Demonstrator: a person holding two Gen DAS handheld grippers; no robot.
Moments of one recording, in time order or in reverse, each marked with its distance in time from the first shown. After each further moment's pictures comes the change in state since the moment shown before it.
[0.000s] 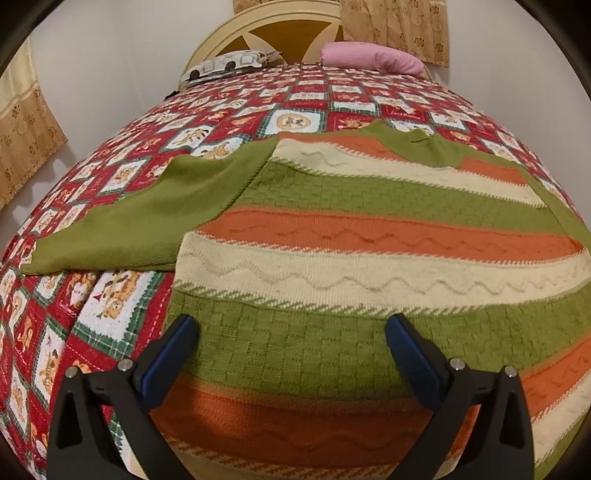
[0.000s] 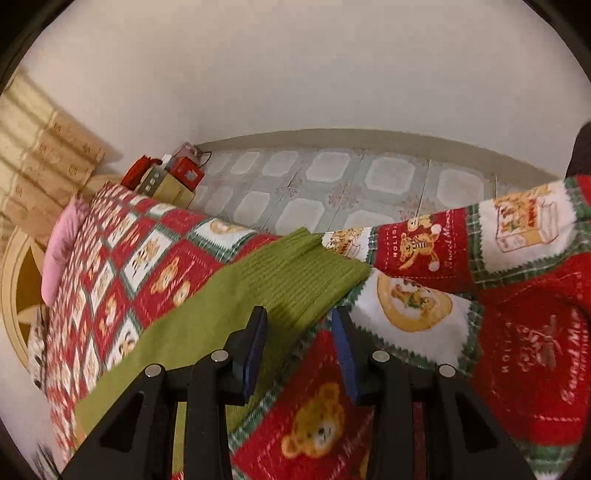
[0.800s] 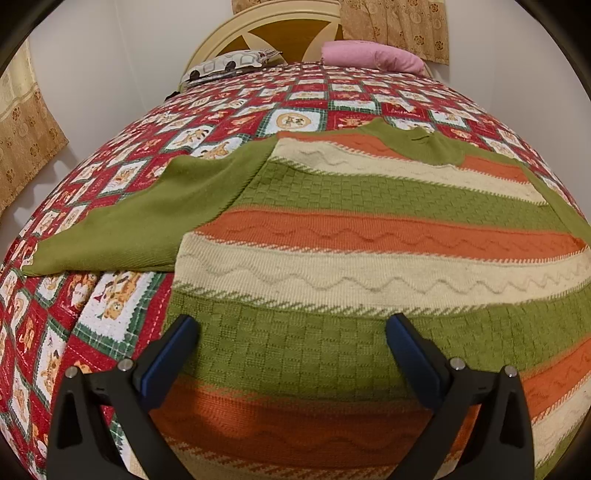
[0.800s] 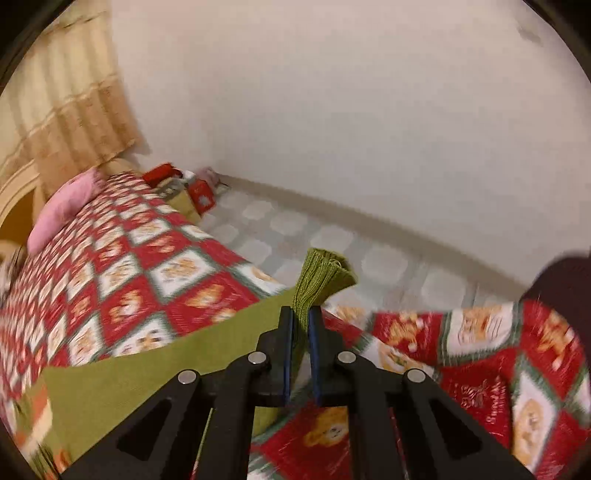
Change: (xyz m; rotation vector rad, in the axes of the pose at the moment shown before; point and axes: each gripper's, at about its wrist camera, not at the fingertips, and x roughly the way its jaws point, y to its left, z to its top) left arm 0.000 0.000 0.000 0.001 -0.001 0.003; right arm -0.085 0.088 -0.029 -0.414 -0.304 -0.082
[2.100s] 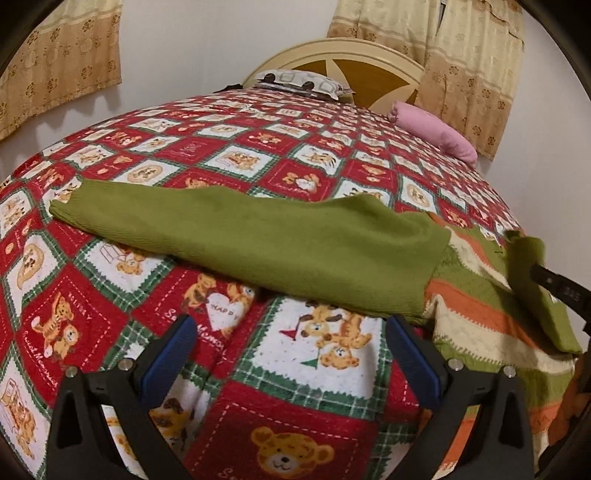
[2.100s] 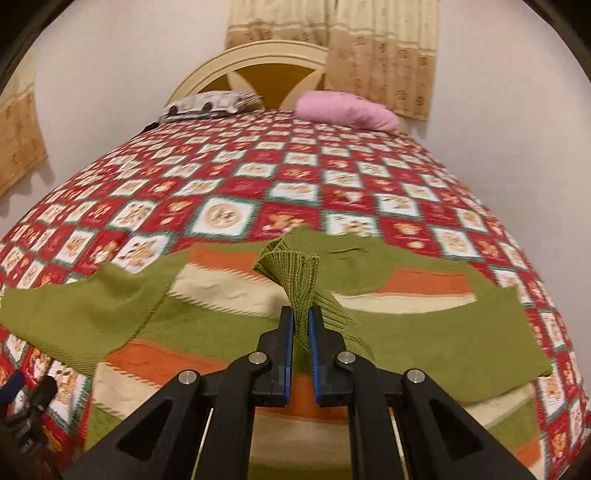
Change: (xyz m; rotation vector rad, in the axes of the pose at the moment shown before) left arm 0.007 0.176 -0.006 -0.332 -0.112 -0.098; right arm -0.181 0.428 -0.248 -0.727 0.058 0.541
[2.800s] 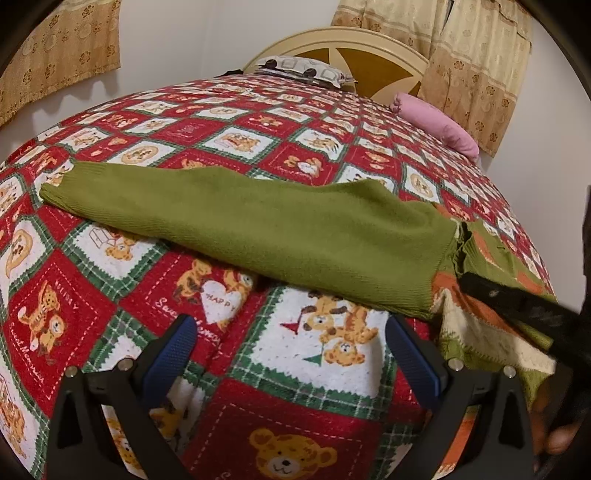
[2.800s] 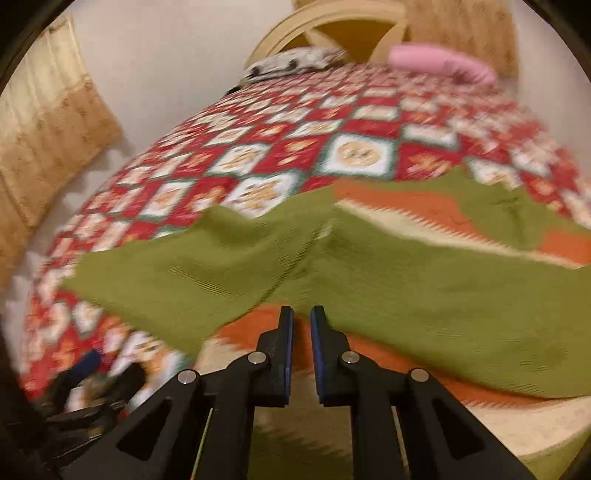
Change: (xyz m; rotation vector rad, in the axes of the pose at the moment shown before) left arm 0.008 0.008 -0.001 -0.027 0.050 -0.020; right arm 0.027 0.049 -0.013 0.038 0.144 0.469
